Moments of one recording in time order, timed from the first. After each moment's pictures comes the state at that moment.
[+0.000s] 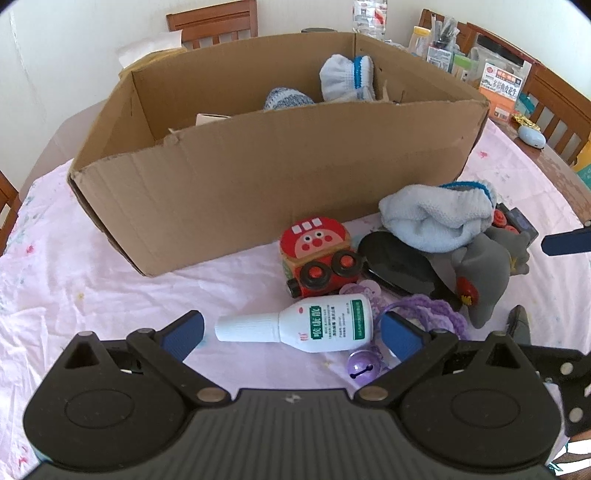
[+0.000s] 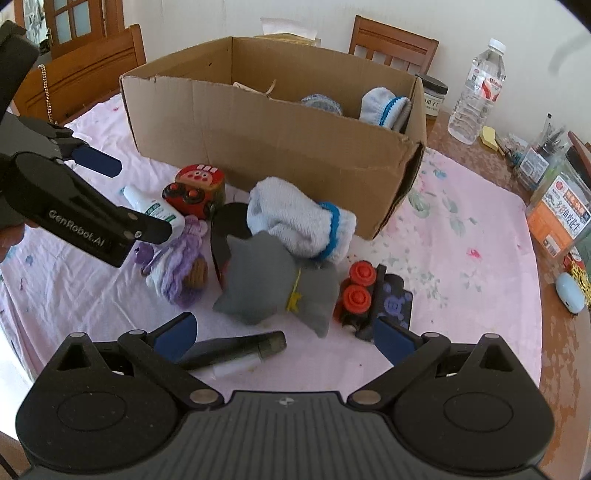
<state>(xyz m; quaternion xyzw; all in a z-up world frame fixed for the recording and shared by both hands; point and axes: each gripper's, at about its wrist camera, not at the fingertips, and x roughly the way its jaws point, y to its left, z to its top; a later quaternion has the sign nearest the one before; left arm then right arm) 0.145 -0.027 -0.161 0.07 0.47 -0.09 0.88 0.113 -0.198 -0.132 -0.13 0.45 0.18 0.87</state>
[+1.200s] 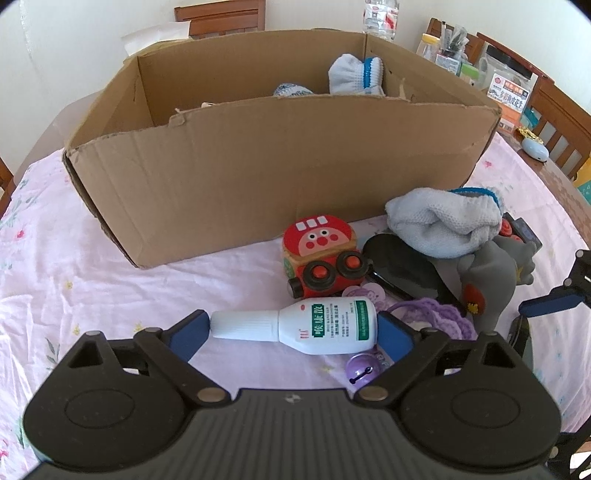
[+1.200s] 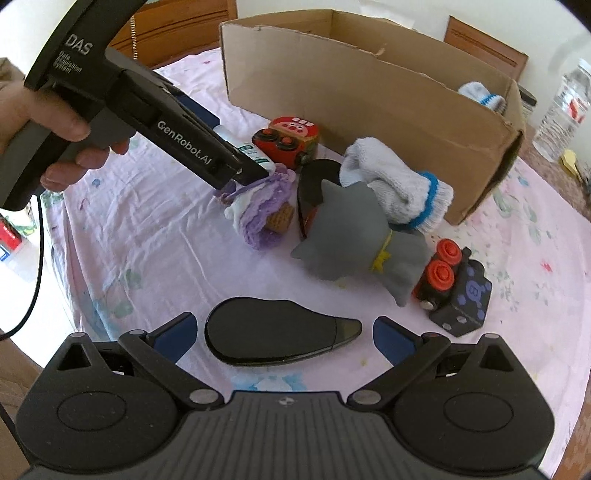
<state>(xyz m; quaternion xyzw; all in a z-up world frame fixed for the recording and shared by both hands) 0.147 -0.021 -0.167 0.04 0.47 -0.09 0.88 0.095 -0.190 -0.153 -0.18 0.46 0.32 0.81</state>
